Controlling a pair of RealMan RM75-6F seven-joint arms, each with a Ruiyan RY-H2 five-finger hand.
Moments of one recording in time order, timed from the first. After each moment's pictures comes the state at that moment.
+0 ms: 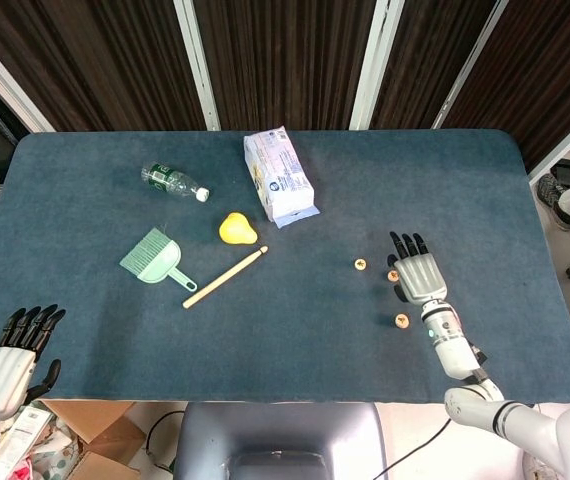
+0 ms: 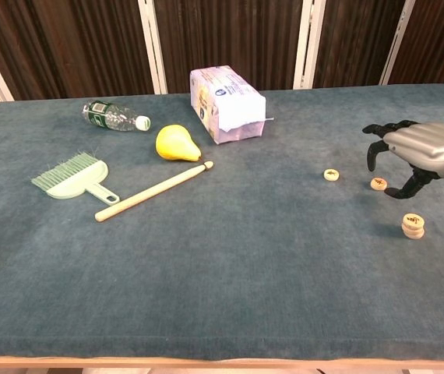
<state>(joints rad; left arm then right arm) -0.11 -1.12 0.03 -1.57 1.62 1.48 0.02 0.61 -1.66 0.19 -1.00 -1.21 0.92 -0.38</state>
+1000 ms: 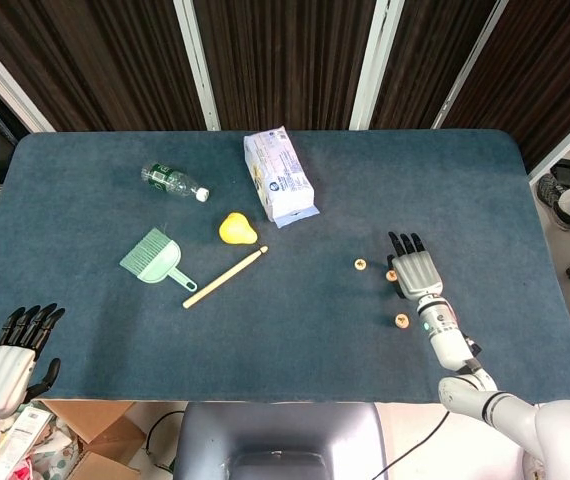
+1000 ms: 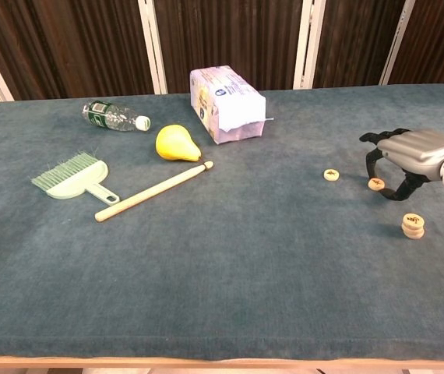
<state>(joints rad) -0.12 -1.12 0.03 -1.57 1.62 1.47 0.03 0.66 -1.72 0.18 -0.86 -1.18 0.84 -0.34</state>
